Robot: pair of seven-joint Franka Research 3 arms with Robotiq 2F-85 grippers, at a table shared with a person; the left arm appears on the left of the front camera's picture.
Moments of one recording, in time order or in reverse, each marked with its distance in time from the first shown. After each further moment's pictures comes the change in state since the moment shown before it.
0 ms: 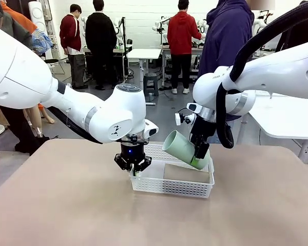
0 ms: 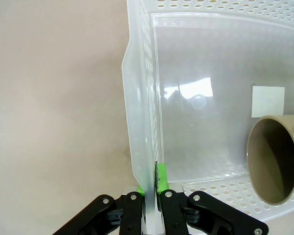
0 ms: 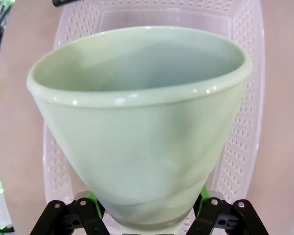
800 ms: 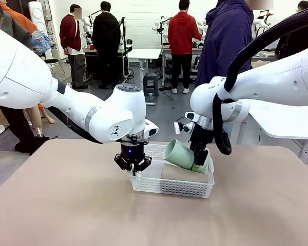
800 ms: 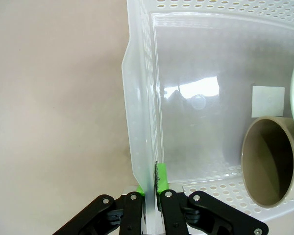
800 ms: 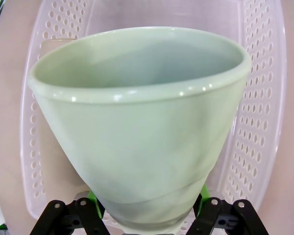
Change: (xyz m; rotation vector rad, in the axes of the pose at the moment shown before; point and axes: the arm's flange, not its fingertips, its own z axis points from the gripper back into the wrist) left arm 0.000 0.000 0.000 0.000 0.000 0.000; right arm -0.007 -0.016 -0.033 0.043 0.015 0.002
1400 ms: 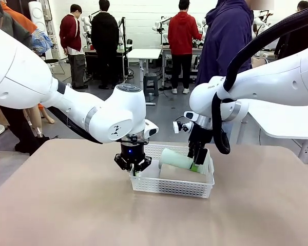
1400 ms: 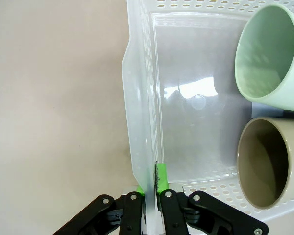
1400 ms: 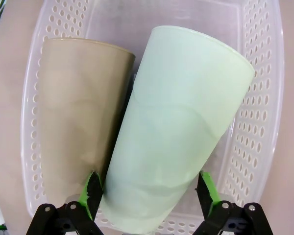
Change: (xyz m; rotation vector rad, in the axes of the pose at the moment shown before) left arm 0.000 0.000 0.000 0.000 0.000 0.000; right arm 0.004 -0.001 0.002 -0.002 -0.006 0.007
